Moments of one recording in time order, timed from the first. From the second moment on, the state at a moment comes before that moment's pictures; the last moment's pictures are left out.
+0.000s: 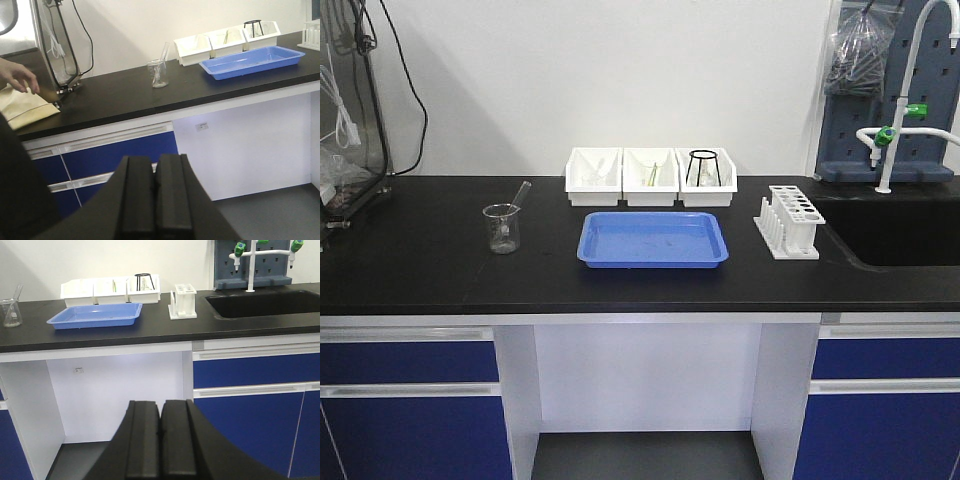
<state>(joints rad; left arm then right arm) -0.03 -0.01 0.03 -0.06 0.11 0.18 0.00 -0.01 0.03 -0.09 0.13 0.14</state>
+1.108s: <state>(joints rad) -0.03 -0.01 0.03 -0.06 0.11 0.18 0.00 -0.01 0.03 -0.09 0.13 0.14</state>
